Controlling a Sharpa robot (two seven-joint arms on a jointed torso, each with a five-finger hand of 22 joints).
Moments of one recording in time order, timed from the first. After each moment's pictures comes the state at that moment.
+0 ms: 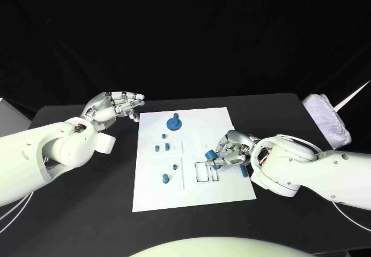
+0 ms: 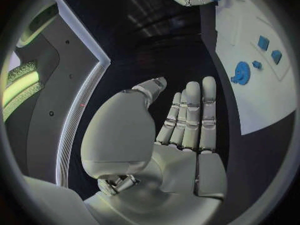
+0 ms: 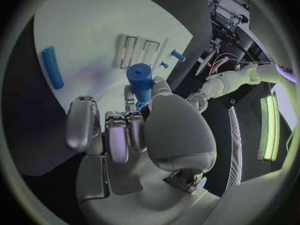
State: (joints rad) left arm 1.21 -0.93 -0.05 1.48 -0.15 -0.14 0.40; left_hand 1.34 -0.19 0.45 0.11 0.23 0.80 0.21 0.24 0.29 0.77 0.15 0.59 0.16 0.98 0.08 1.14 0.43 0.17 0.90 0.18 0.89 0.69; right arm 1.21 -0.99 -0.18 1.90 -1.21 -0.37 -0.55; right_hand 1.28 -0.04 -0.10 0.29 0.36 1.02 0.09 0.39 0.41 1.47 -0.01 1.49 1.31 1.46 -0.07 1.57 1.31 0.08 1.46 0.04 1.18 1.31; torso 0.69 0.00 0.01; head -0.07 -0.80
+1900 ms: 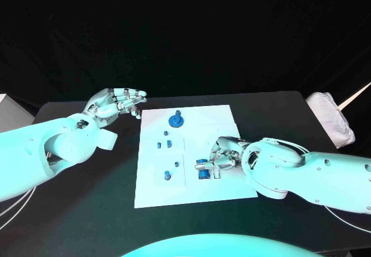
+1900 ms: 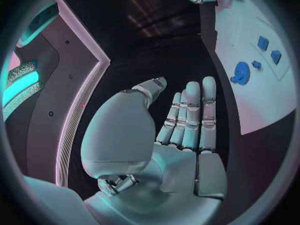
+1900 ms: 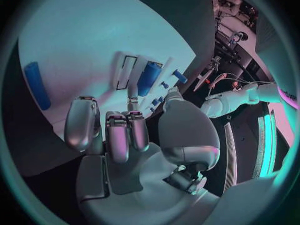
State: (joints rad) left arm 1.21 -0.94 -0.05 1.48 -0.15 -0.14 0.39; left_hand 1.34 -0.19 0.45 0.11 0.23 0.80 0.21 0.25 0.29 0.77 0.15 0.59 0.16 0.98 0.08 1.14 0.43 0.17 0.90 0.18 0.89 0.69; right arm 1.17 -0.90 -0.19 1.85 -1.34 -0.28 -0.57; right_hand 0.95 -0.09 -0.13 0.29 0.07 1.06 0.06 0.44 0.43 1.47 -0.01 1.49 1.31 1.46 -0.07 1.57 1.31 0.08 1.46 0.03 1.16 1.31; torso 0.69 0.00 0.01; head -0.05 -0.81
